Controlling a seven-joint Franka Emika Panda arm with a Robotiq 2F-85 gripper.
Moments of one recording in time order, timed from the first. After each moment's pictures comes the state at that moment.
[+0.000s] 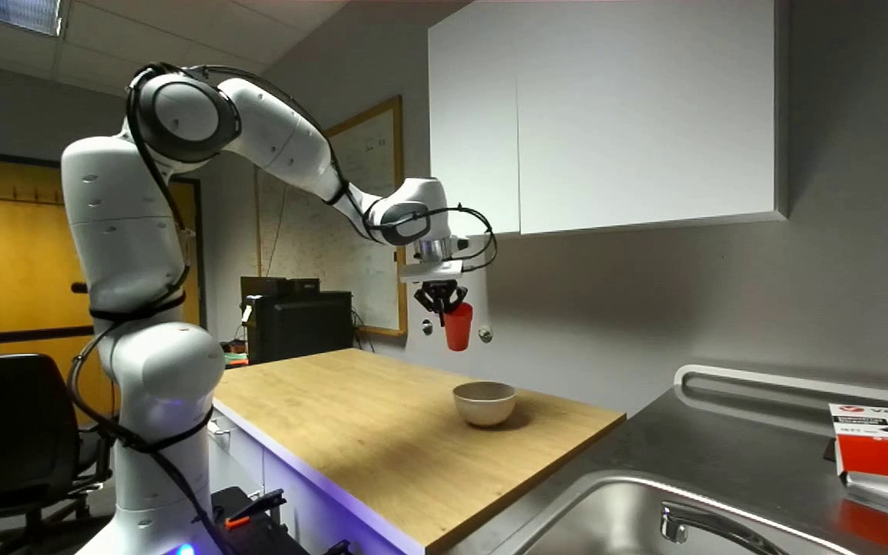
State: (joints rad) arm 0.07 -0.17 -0.16 -2.22 0.20 2.36 -0.75
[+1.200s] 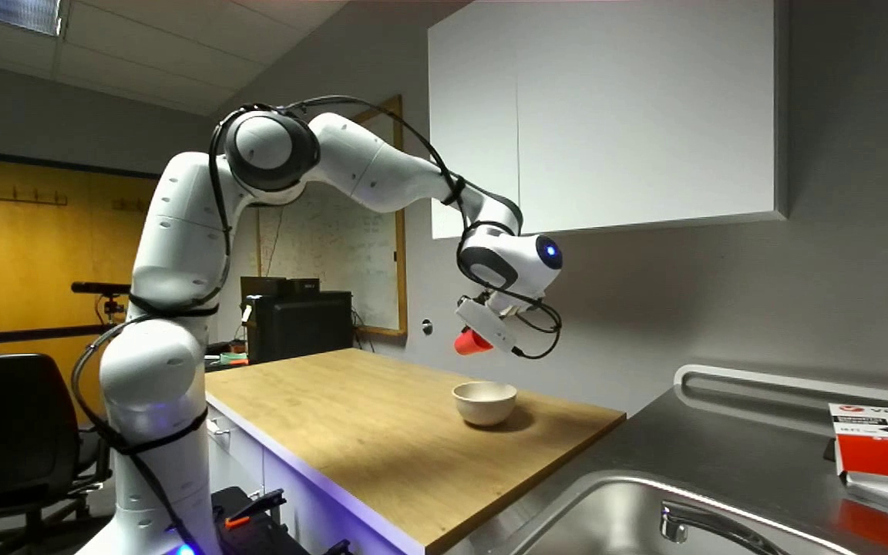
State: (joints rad) arm -0.28 0.25 -0.21 -1.90 1.08 1.71 -1.27
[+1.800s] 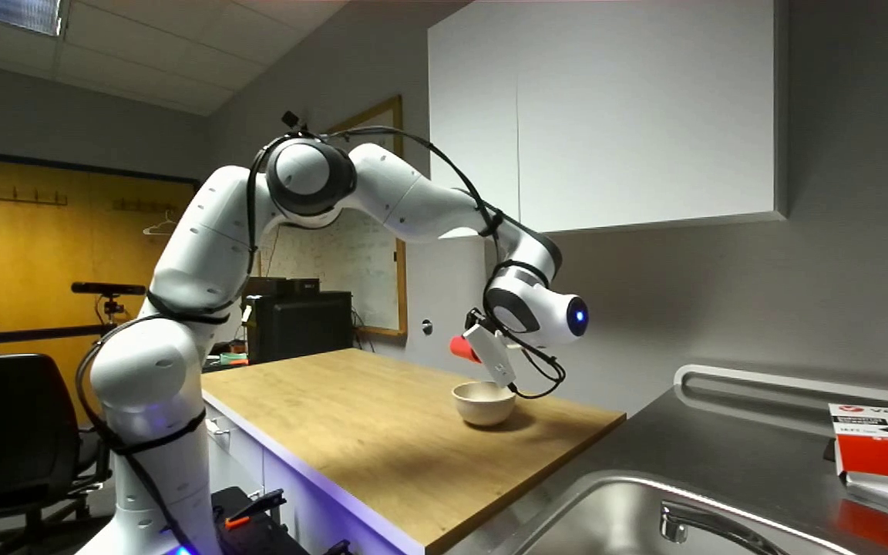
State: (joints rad) arm -0.37 0.45 -0.21 -1.80 1.25 1.43 -1.27
